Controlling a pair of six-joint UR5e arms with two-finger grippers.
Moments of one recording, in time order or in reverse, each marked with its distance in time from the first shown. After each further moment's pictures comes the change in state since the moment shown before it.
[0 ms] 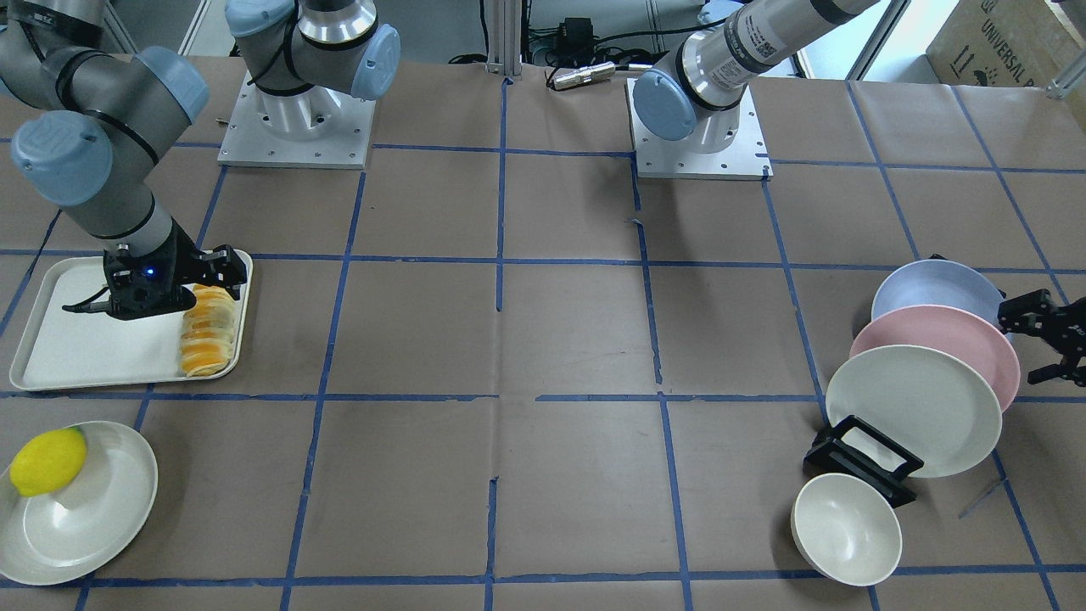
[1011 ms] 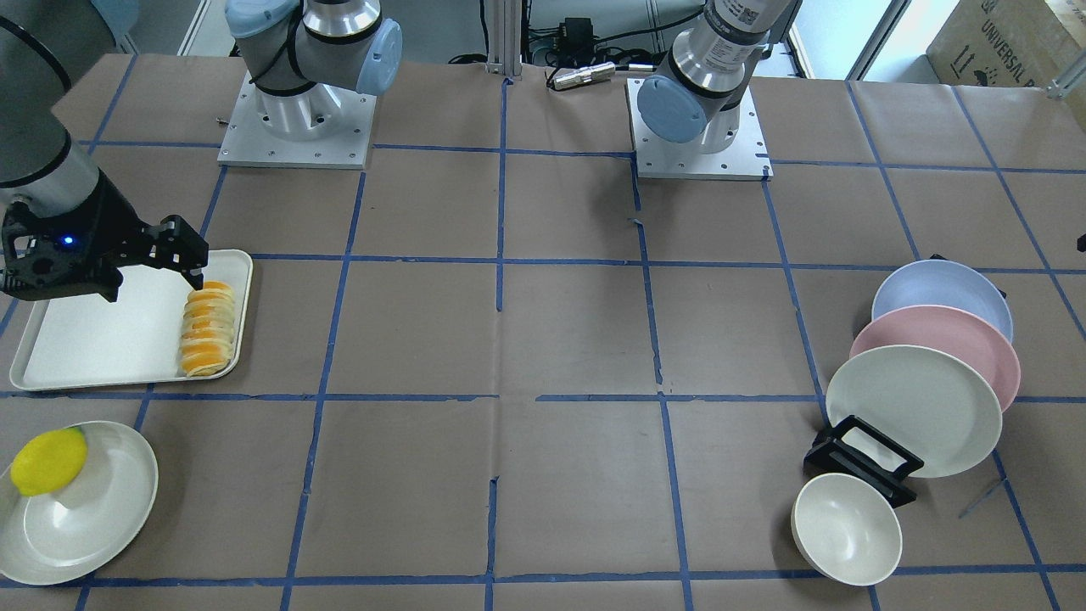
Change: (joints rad) left arm 0.080 0.248 0.038 -0.056 0.060 -0.008; right arm 0.046 -0.051 -0.281 0.295 0.033 0.140
